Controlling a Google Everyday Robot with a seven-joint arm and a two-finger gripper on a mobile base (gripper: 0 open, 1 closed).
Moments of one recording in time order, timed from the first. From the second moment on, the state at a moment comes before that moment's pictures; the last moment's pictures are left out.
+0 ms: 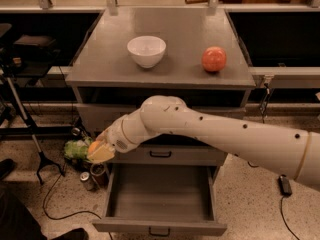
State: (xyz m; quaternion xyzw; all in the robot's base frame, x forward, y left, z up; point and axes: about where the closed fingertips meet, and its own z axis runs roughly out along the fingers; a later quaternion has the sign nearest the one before) arm 0.513 0.179 0.703 -0.56 0.71 0.31 0.31
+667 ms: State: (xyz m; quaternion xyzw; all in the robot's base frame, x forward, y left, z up) arm 0.513 0.223 0.594 -0.53 0.75 0.31 0.26
